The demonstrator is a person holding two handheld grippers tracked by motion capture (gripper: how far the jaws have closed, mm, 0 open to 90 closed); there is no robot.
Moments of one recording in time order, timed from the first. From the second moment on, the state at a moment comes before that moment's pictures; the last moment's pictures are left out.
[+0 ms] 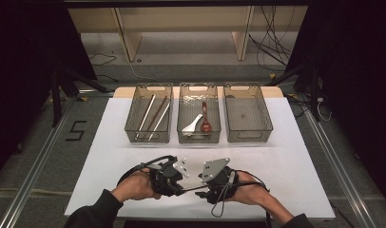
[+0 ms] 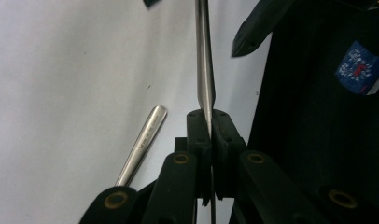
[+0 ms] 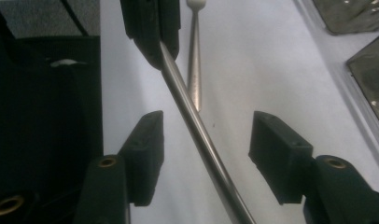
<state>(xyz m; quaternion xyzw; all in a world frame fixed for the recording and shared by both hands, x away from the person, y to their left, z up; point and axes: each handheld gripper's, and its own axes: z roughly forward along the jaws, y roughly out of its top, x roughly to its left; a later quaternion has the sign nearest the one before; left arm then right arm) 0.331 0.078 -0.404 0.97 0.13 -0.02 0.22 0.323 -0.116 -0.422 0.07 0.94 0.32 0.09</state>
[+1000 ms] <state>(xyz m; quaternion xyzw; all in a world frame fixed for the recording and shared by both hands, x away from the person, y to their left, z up) 0.325 0.078 -0.388 0.96 0.12 0.00 0.25 0.309 -0.112 -0.435 -0.03 0.96 0.27 0.09</state>
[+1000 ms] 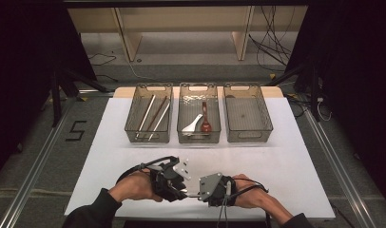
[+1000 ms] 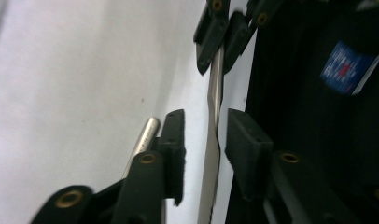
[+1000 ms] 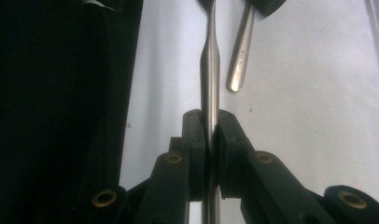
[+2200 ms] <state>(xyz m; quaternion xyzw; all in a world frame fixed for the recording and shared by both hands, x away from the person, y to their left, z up) 0.348 0.144 -0.391 0.86 0.28 0.09 0.42 0.366 -0.194 -0.411 0.23 0.91 0.28 0.17</state>
